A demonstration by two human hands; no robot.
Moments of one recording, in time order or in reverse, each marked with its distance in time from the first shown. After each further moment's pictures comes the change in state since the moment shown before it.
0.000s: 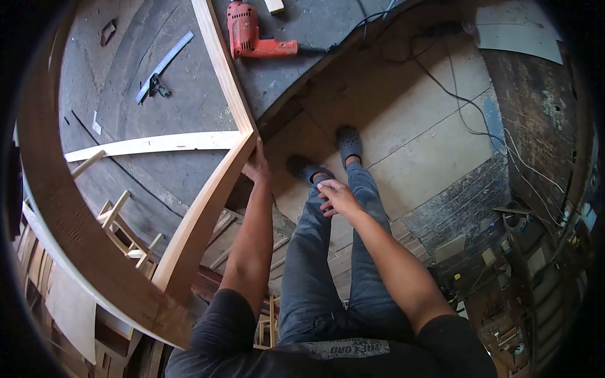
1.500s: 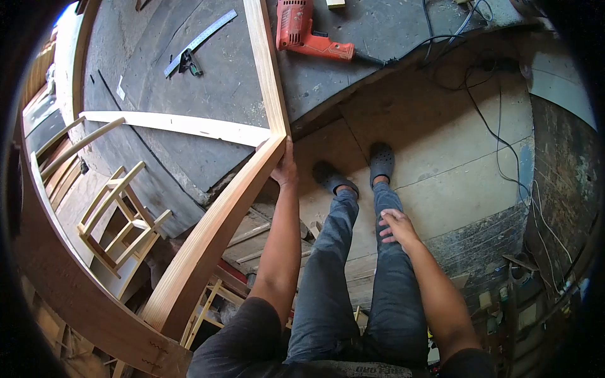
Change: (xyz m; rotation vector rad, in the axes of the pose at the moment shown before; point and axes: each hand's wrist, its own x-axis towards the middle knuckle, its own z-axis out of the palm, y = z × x) left_hand 0.008 0.007 0.016 -0.201 0.191 0.240; right_hand 0.019 0.023 -0.107 -0.145 0.020 0.189
